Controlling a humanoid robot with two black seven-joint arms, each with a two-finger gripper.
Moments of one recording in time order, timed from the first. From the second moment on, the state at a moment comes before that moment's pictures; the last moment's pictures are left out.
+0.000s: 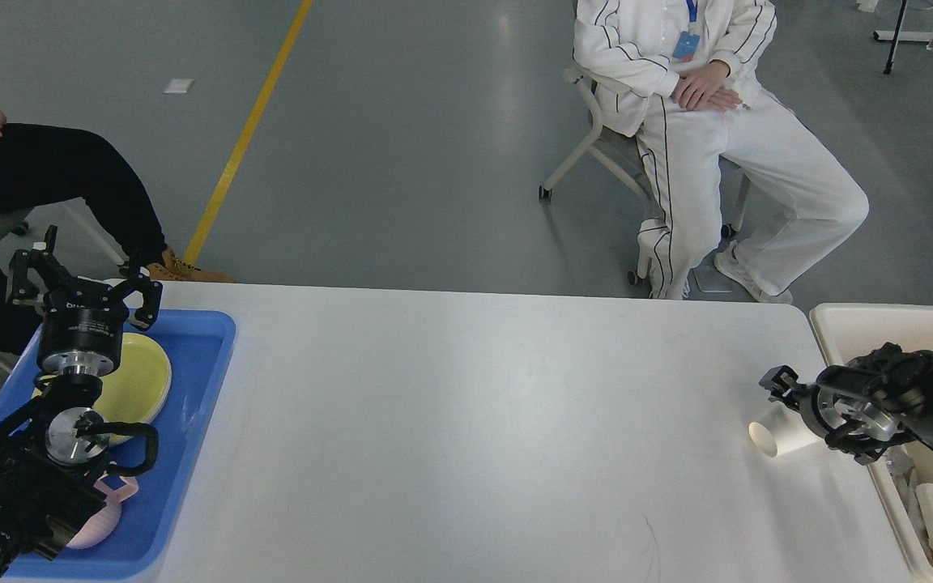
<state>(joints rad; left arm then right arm) -0.64 0.27 -0.89 -0.28 -0.19 -0.60 -0.55 1.06 -0.37 -0.92 0.60 0.14 0.10 -0.26</state>
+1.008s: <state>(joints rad) -0.64 0.27 -0.89 -0.28 -0.19 -0.60 -0.55 1.24 -0.48 -0.85 0.79 0.15 0.03 -0.26</state>
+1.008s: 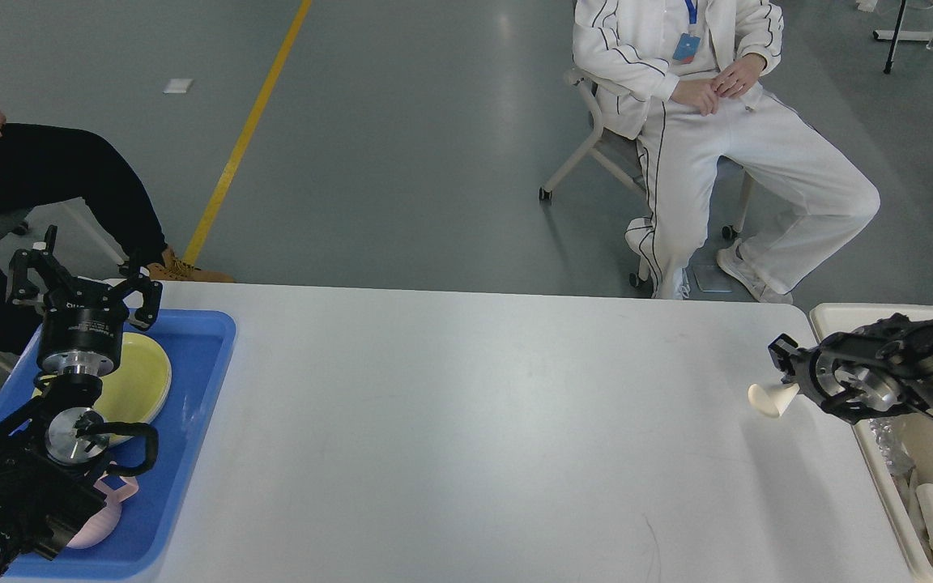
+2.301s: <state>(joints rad) -0.64 0.27 -0.89 -0.28 -0.19 -0.60 -0.55 1.02 -0.73 -0.56 0.37 0.15 0.14 -0.26</state>
